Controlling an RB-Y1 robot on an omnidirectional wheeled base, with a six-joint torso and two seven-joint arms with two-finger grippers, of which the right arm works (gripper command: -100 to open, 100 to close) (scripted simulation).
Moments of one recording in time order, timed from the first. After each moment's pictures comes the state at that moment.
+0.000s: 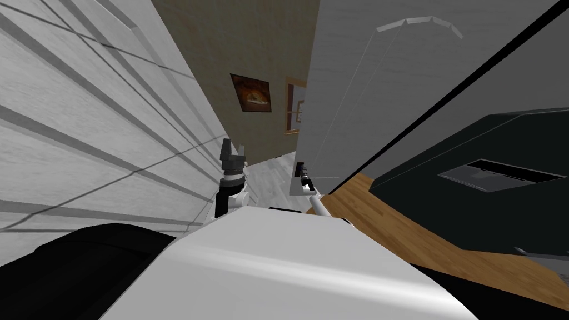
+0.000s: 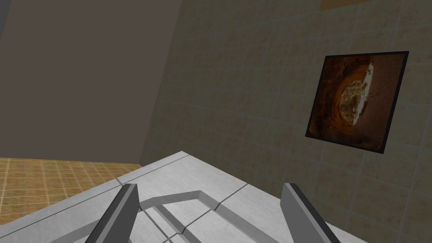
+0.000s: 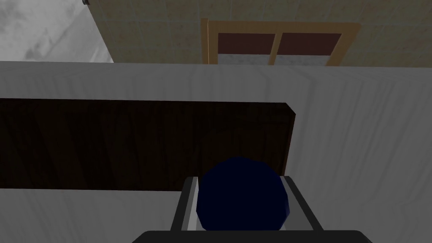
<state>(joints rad) -0.31 -0.02 0.09 -0.90 -0.22 -0.40 0.18</state>
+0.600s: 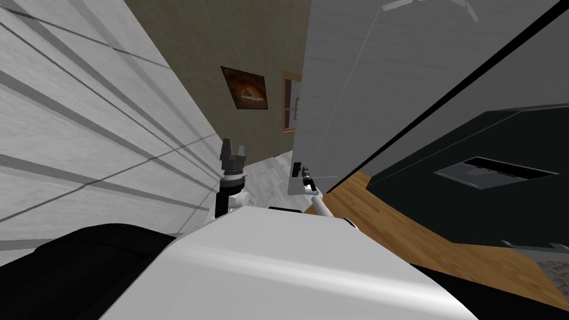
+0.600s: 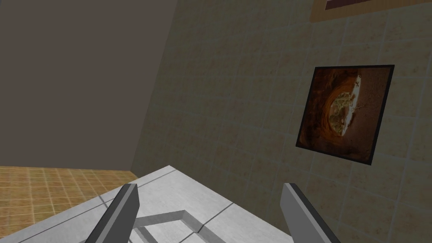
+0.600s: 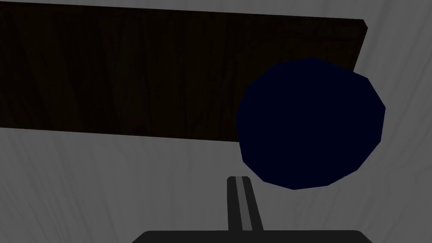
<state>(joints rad) -0.30 -0.05 0.08 -0.90 -0.22 -0.40 0.19</state>
